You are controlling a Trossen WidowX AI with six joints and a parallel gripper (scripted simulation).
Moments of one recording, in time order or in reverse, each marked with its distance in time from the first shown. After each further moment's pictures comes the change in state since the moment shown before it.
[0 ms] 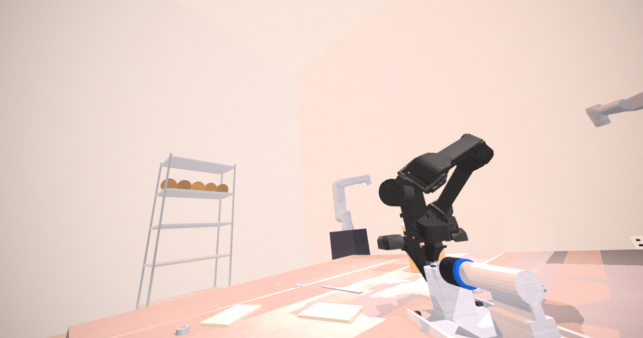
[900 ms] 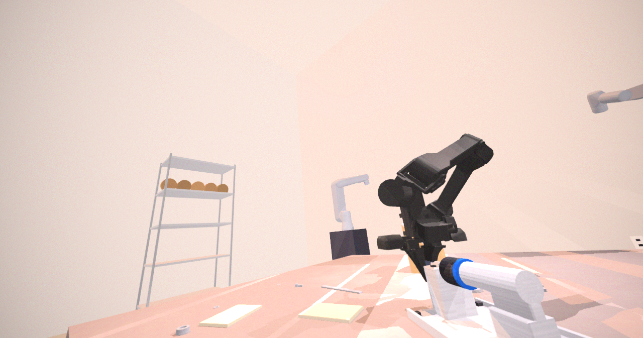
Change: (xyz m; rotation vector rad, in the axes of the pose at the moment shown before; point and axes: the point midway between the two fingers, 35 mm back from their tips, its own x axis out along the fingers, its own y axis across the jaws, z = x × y) arm 0.000 0.000 -0.003 0.000 0.000 0.000
